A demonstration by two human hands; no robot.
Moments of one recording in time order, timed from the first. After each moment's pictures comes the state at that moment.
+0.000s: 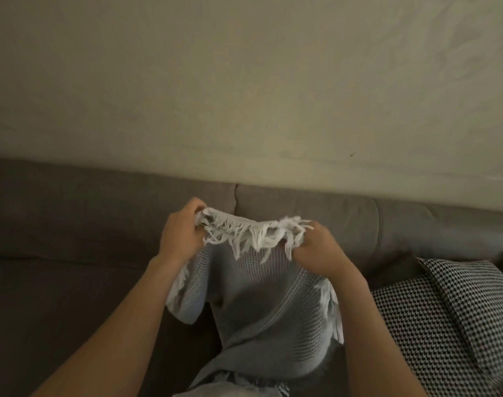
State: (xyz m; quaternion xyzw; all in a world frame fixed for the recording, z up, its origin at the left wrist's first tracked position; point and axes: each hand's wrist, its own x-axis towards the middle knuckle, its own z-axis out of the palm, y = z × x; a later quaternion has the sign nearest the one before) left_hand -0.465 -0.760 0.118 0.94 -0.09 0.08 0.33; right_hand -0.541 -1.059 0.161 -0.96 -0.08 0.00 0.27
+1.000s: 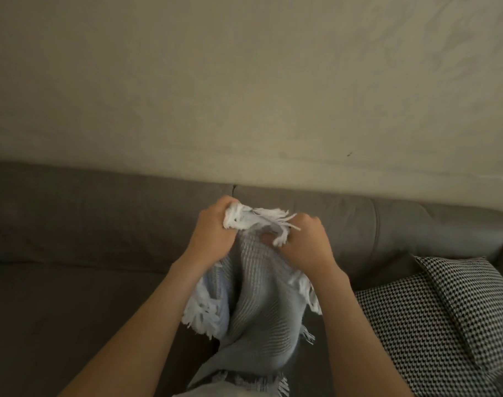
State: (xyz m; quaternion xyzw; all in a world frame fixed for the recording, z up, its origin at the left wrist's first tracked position) left_hand -0.494 -0.816 0.164 0.86 -0.16 0.05 0.48; right_hand -0.534 -1.029 0.164 -0.96 -0.01 -0.09 0.27
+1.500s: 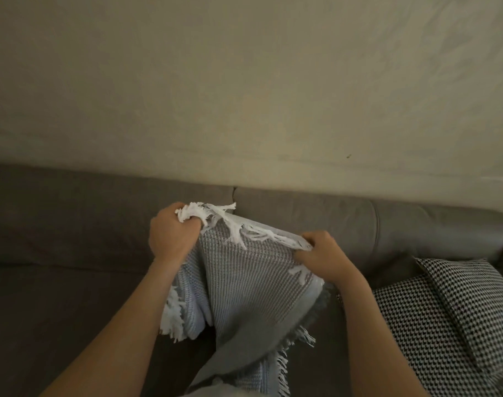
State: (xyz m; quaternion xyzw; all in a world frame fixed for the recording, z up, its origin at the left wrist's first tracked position) left_hand -0.478 -0.770 0.145 0.88 0.10 0.11 0.45; right_hand -0.549 -1.075 0.155 -0.90 0.08 0.10 0.42
